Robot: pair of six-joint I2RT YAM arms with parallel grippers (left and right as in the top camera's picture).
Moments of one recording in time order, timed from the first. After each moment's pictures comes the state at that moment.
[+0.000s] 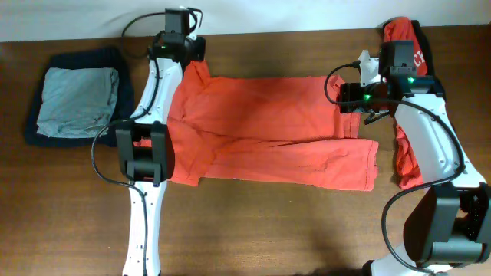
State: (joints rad) left arm -0.15 2.71 2.50 -0.52 -0.01 0.11; right arm -0.06 1.76 1.46 -0.79 -0.18 -0.04
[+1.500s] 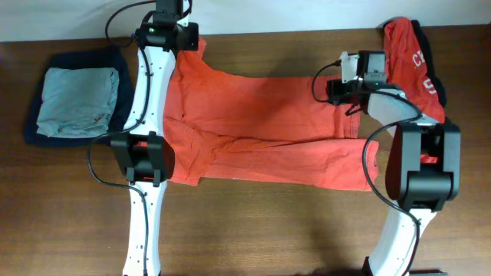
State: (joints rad) left arm -0.15 2.71 2.84 -0.95 -0.06 0.00; right arm -0.06 2.16 1.46 -0.23 -0.16 -0.14
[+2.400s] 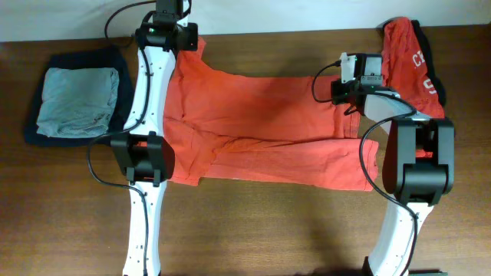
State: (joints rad) left arm -0.15 2.71 2.84 -0.96 -0.08 0.00; right arm -0.06 2.21 1.46 -0.13 -0.08 -0.15
